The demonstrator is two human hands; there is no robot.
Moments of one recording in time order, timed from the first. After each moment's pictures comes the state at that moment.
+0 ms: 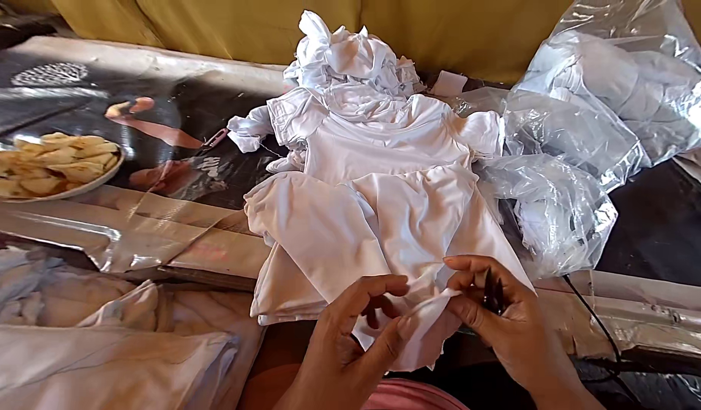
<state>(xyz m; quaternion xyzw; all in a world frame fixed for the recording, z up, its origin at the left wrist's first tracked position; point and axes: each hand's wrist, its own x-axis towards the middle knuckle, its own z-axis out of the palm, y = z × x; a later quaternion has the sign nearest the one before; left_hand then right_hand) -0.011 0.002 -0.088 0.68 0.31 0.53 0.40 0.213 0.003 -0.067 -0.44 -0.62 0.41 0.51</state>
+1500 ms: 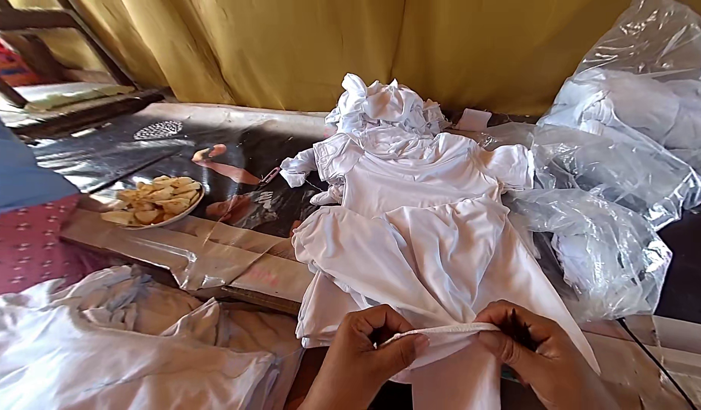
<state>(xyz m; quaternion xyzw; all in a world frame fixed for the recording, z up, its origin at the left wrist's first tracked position) -0.036 0.010 -0.071 0.59 0.35 0.50 0.52 0.216 0.013 -0.066 -0.38 -0.65 0.46 0.47</state>
